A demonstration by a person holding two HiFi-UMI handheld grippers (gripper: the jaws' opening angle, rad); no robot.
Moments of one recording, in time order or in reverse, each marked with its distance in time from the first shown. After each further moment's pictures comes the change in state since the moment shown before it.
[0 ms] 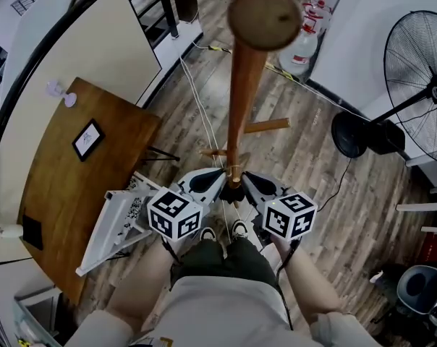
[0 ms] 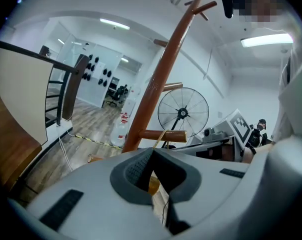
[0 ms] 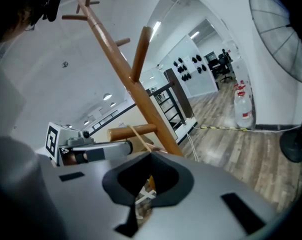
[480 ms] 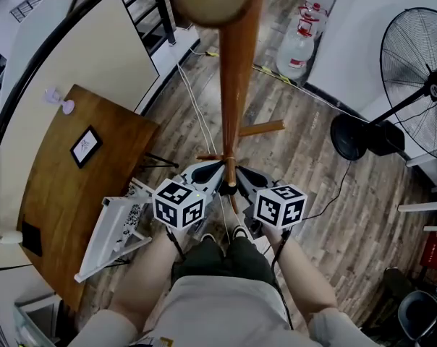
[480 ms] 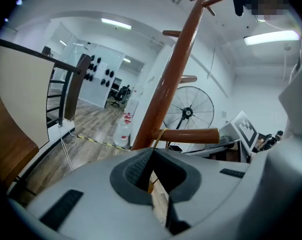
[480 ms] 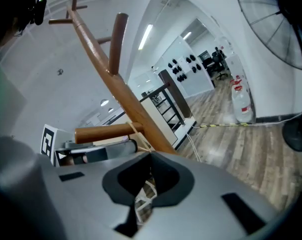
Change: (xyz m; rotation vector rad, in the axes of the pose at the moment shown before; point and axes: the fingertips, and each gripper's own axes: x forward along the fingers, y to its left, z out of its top) left arm 0.029 0.028 -0.003 -0.005 -0.002 0.034; right arm 0.035 -0.021 -0.002 0.080 -0.040 -0.002
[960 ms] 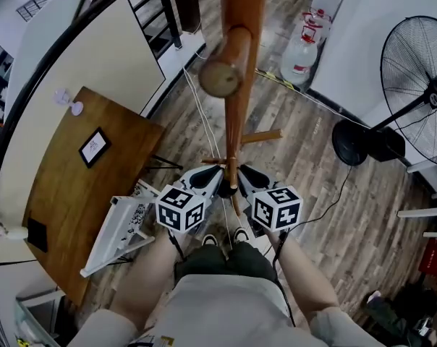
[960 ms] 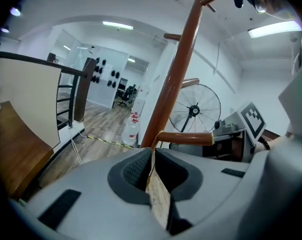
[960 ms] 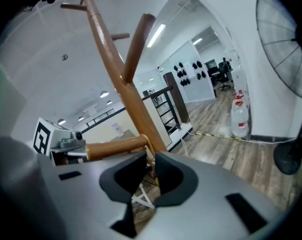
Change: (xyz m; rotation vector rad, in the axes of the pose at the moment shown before) left arm -0.018 0.003 0.007 0.009 0.026 0.095; right arm -0.012 0.011 0.026 -0.149 0.016 -0.070
